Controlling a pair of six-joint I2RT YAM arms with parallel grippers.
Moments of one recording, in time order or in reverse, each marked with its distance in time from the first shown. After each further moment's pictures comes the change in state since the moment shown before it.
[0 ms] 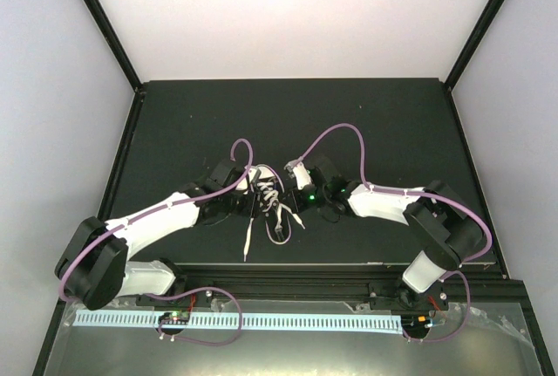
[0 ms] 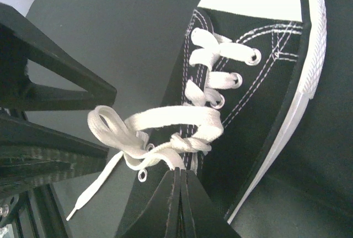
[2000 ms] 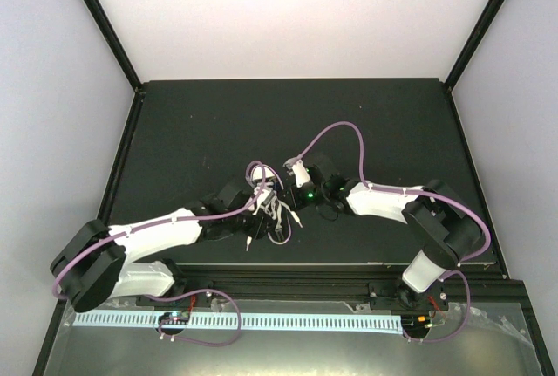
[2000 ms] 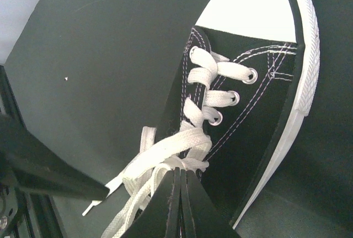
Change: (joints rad) left arm -0.154 -0.075 -0.147 0.130 0.030 0.026; right arm 0.000 0.013 0.029 -0.001 0.018 0.007
